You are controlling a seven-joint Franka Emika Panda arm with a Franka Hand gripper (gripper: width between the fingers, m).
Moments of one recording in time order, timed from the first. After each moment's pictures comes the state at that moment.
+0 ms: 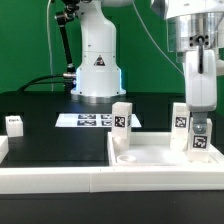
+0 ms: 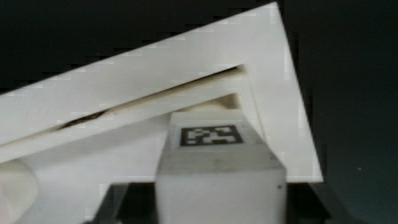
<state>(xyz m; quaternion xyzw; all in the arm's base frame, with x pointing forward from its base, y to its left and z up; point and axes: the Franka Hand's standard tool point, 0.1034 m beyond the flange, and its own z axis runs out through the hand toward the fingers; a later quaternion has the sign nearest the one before) 0.626 0.114 0.078 -0.58 0.81 0.00 0.07</state>
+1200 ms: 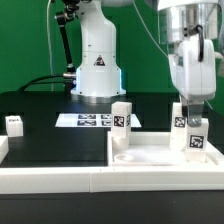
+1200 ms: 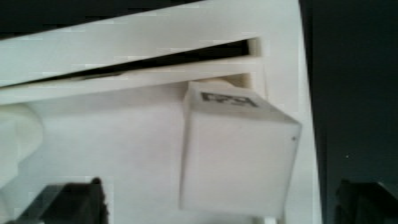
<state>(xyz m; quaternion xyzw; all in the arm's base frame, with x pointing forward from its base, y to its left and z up) 0.613 0.092 0.097 -0.66 0.75 0.00 0.07</state>
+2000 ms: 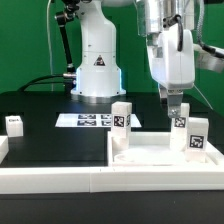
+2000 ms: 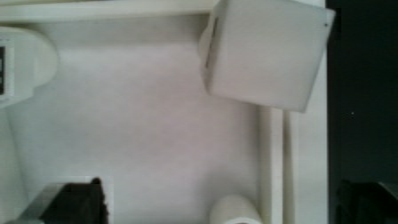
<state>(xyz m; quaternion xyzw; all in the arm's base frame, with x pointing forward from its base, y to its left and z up) 0.605 0.071 0.099 -0.68 0.73 -0.01 0.06</state>
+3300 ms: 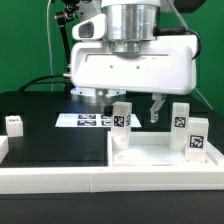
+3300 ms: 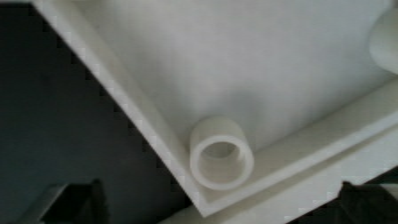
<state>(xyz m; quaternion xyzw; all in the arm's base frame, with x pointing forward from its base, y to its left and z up) 0.599 -0.002 0.086 -0.97 0.22 -0.03 0.01</state>
